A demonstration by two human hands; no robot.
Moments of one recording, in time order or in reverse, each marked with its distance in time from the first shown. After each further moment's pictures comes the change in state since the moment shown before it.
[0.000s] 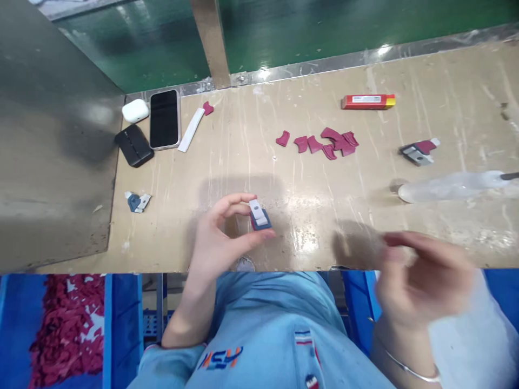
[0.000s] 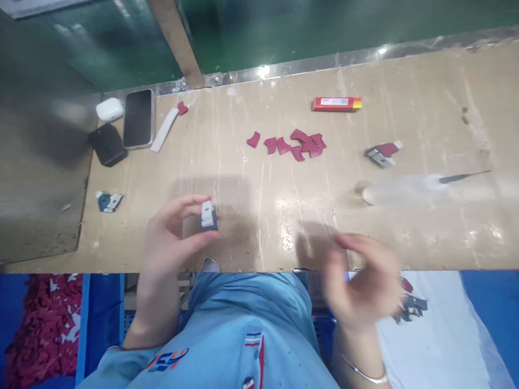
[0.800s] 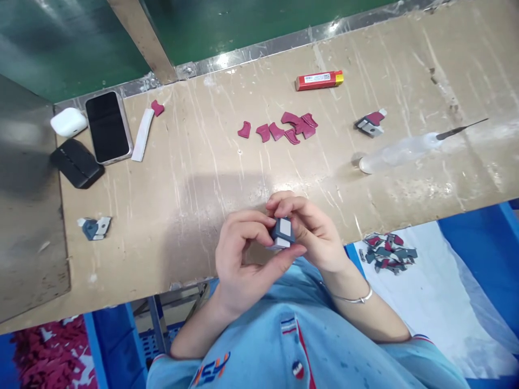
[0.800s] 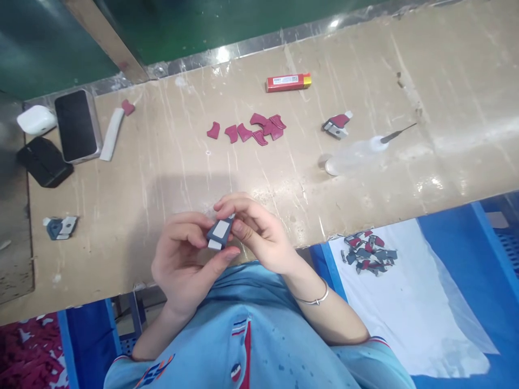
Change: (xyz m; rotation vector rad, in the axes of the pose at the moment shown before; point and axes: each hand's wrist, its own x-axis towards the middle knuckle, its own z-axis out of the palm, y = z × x) left_hand -0.020 -0.006 0.052 0.059 -0.053 0.527; right_hand 0.020 -0.048 0.068 0.958 -0.424 0.497
